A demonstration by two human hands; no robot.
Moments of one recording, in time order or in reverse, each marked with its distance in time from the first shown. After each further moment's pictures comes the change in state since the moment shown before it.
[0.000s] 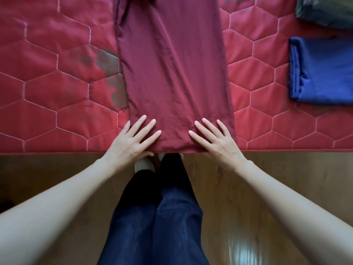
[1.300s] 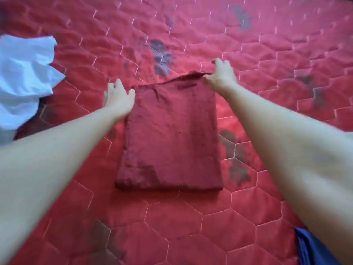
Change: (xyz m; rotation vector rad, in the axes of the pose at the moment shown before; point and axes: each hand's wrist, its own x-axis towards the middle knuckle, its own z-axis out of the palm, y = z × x) left_hand 0.345 -0.365 -0.203 -0.494 0.312 -1.225; right_hand 0.536 0.329 -0.231 0.415 0.193 0.653
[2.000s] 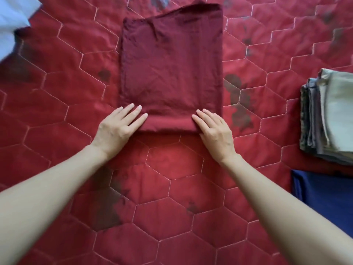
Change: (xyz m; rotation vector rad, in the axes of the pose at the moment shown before) left_hand -0.172 -0.134 0.067 0.435 0.217 1.069; right_hand -0.271 0.107 0.117 -0.231 0.197 -0.632
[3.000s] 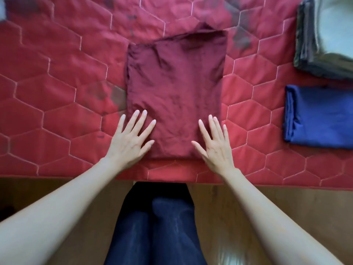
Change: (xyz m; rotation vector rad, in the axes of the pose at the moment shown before) left_hand -0.193 0.117 -0.065 -0.162 -0.477 -0.086; right_hand -0.228 -0.152 -0.045 0.015 -0.371 0.364
